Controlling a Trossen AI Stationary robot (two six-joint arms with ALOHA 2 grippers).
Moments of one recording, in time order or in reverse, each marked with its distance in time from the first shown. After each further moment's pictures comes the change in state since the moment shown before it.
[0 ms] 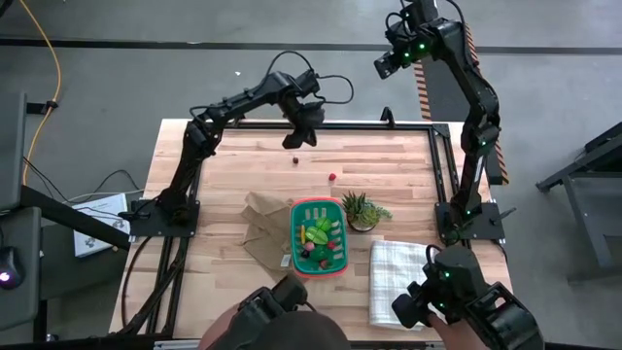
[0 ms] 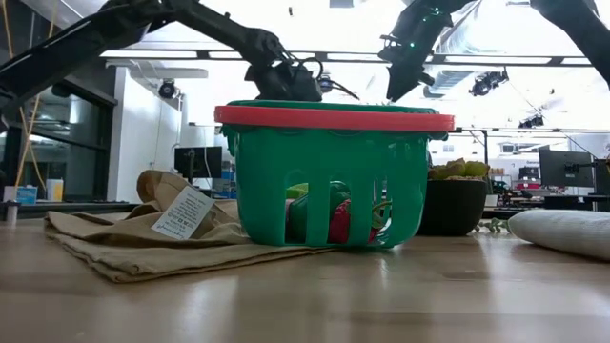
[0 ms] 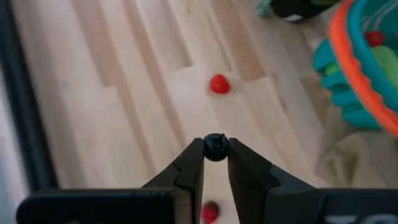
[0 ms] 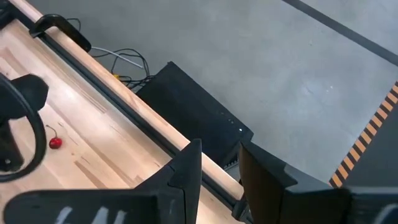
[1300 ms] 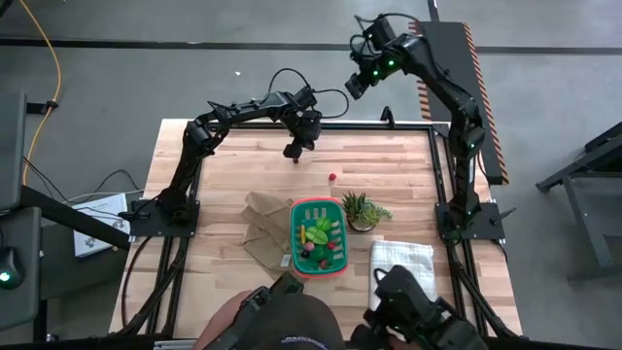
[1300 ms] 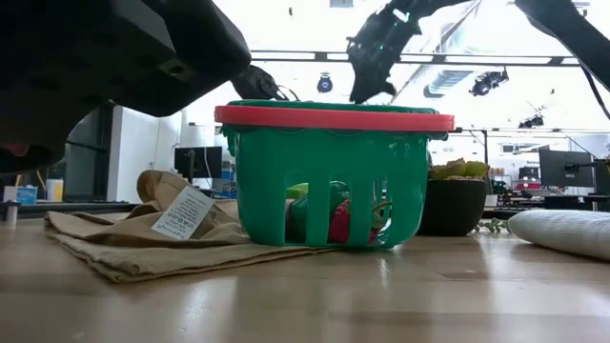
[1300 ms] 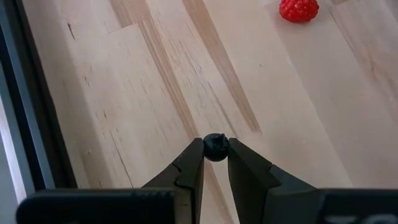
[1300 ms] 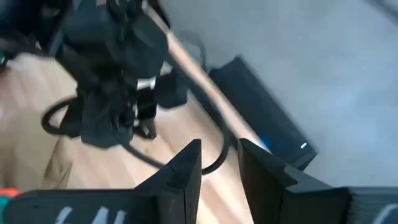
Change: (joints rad) left arm 0.024 0.007 -0.331 0.409 -0.141 0.090; right arm 0.211 0.063 -0.039 0.065 -0.107 0.020
